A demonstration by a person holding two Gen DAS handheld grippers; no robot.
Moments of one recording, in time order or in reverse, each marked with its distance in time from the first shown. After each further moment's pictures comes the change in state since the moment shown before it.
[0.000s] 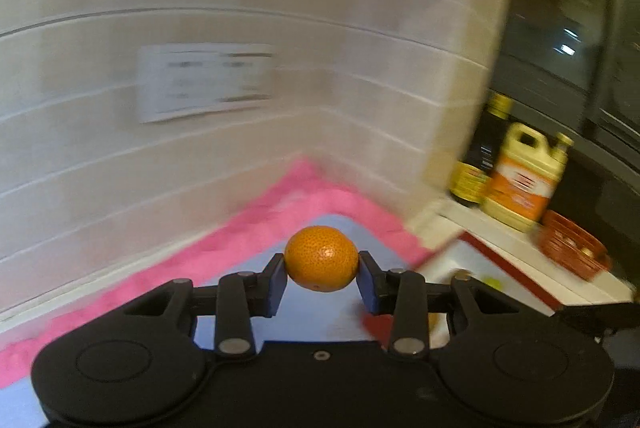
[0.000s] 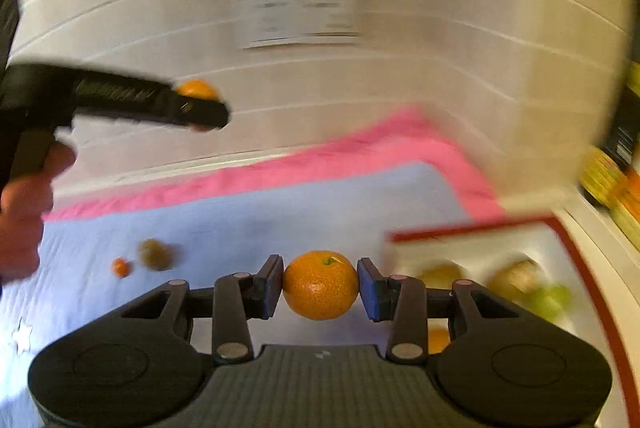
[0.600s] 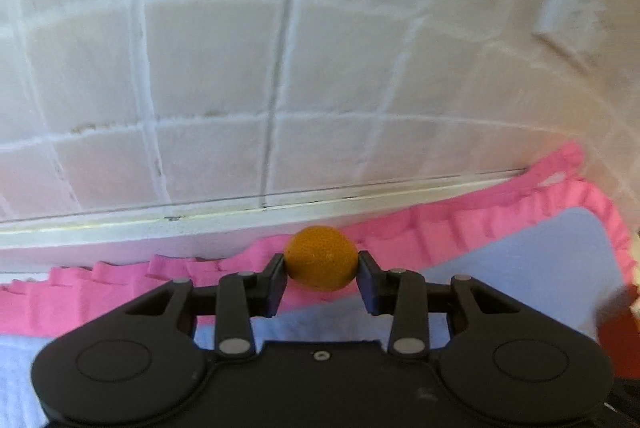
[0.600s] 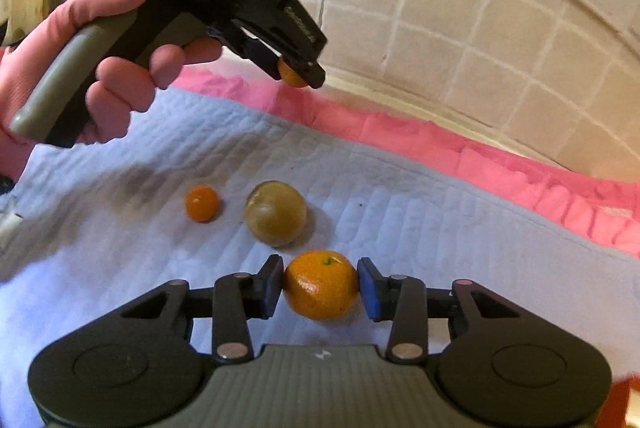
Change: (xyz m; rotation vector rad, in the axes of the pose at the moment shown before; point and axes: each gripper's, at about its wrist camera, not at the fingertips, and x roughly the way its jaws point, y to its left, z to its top) left arm 0.017 0.232 -0.074 -0.356 0.133 0.395; right arm 0.146 0.186 -0.021 -0.564 0.136 0.316
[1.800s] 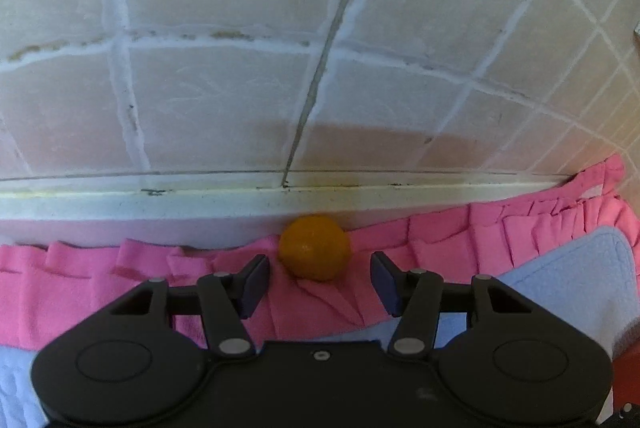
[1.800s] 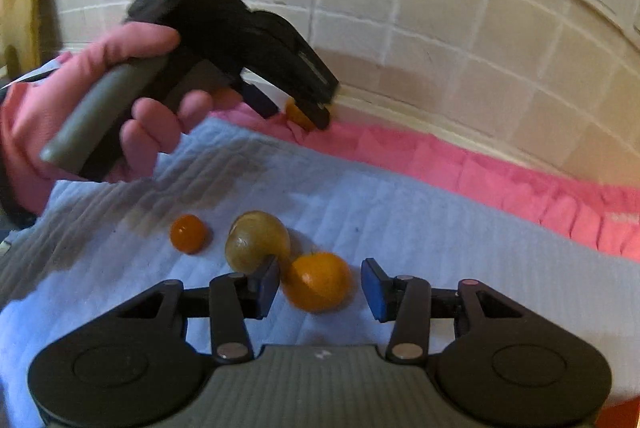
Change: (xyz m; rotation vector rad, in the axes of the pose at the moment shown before) left arm 0.081 0.033 0.010 -0.139 0.131 0.016; right arm 0.035 -0.004 0.019 -0.024 -0.016 0.007
